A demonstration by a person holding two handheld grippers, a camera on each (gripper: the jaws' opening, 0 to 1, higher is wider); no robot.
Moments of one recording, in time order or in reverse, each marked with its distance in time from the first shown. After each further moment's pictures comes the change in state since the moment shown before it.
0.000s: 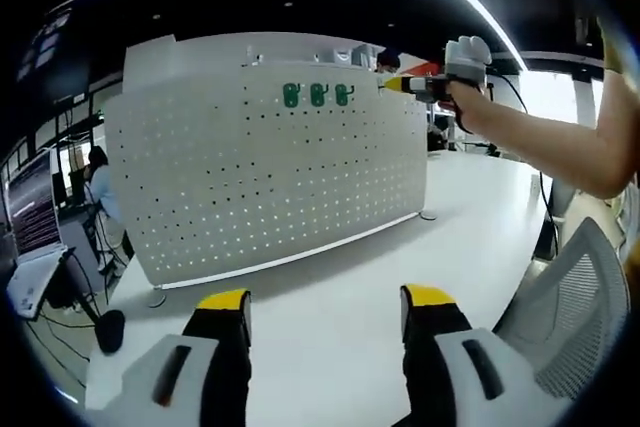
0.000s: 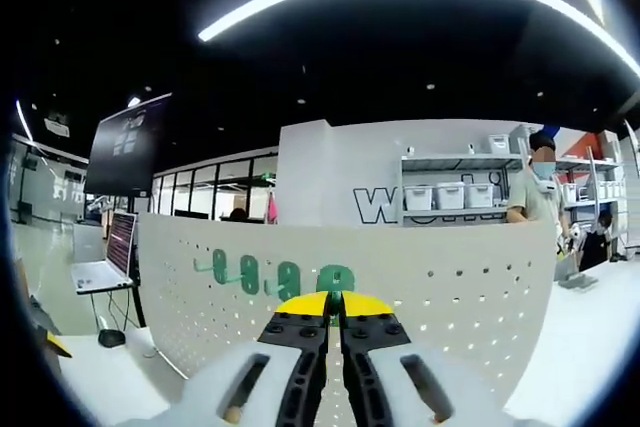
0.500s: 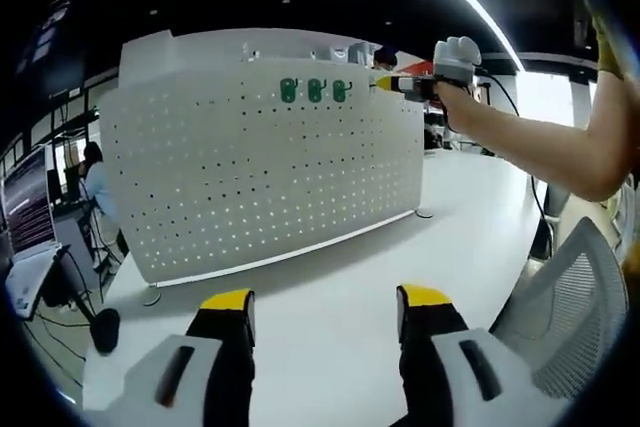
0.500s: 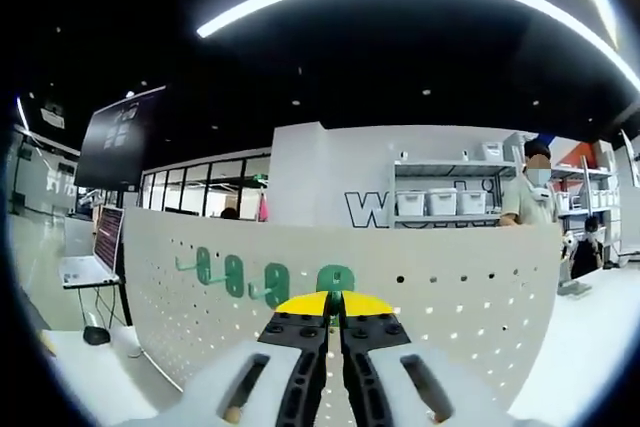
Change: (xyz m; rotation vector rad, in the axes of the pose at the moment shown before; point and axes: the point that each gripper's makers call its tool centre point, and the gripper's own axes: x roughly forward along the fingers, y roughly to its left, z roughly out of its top) left arm 0.003 0.000 0.000 -0.007 0.004 -0.025; right arm 0.019 -0.001 -0.005 -0.022 -0.016 -0.030
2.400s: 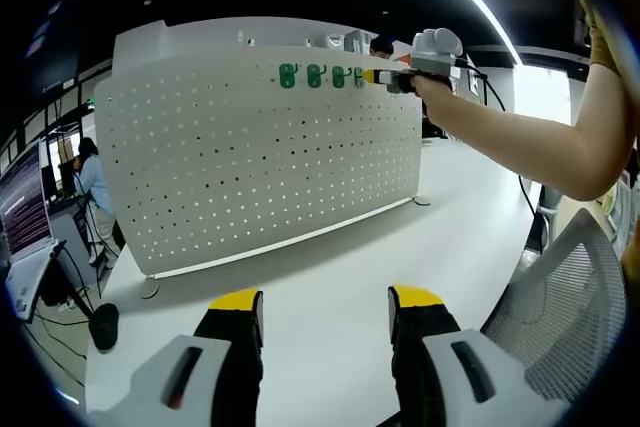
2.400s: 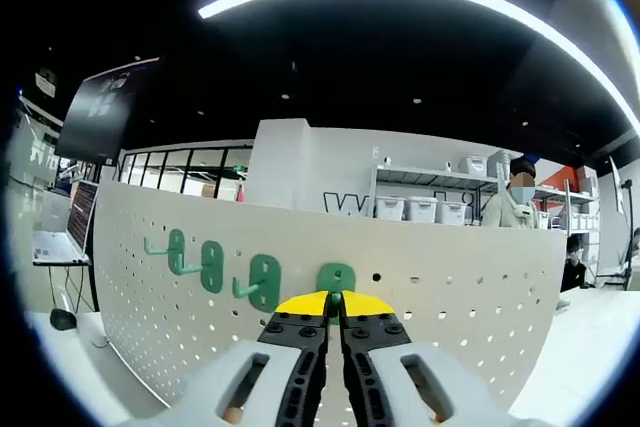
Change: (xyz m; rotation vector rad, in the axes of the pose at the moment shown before) left arm 0.000 0.004 -0.011 0.002 0.060 -0.024; right arm 0.024 -0.001 -0.011 -0.093 0.002 -0.106
